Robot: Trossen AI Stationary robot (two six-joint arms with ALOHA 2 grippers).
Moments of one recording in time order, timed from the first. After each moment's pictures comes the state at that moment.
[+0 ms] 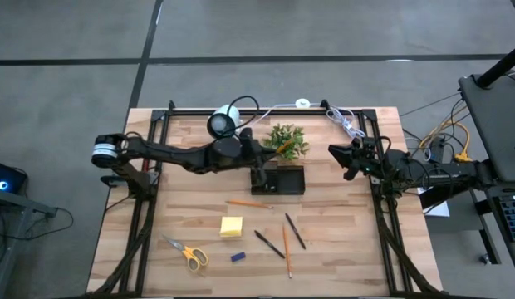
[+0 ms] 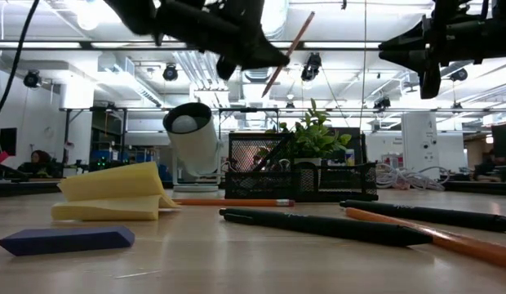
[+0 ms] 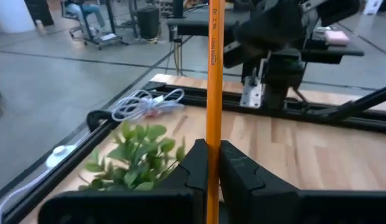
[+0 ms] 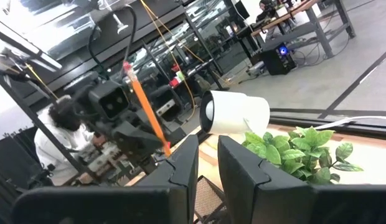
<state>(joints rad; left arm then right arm) 0.07 1.57 0.98 0.44 -0.21 -0.04 -0.03 0.36 0.17 0.29 0.39 0.58</state>
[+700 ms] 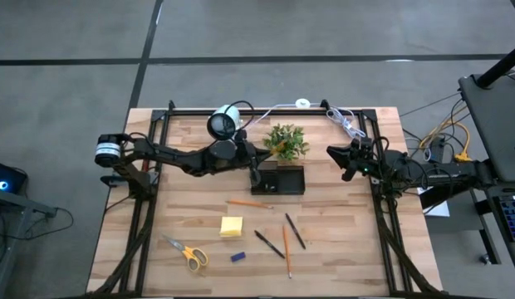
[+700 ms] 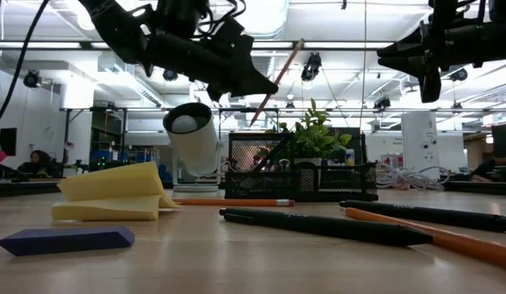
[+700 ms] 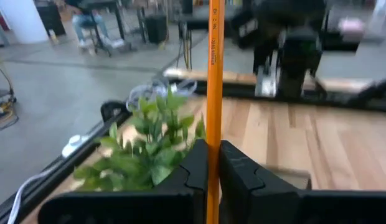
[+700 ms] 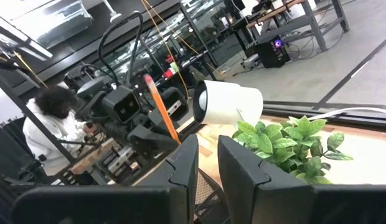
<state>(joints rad) 0.11 1.60 0.82 0.66 -0.21 0.00 -0.03 0.38 0.17 0.26 0.39 0.58</state>
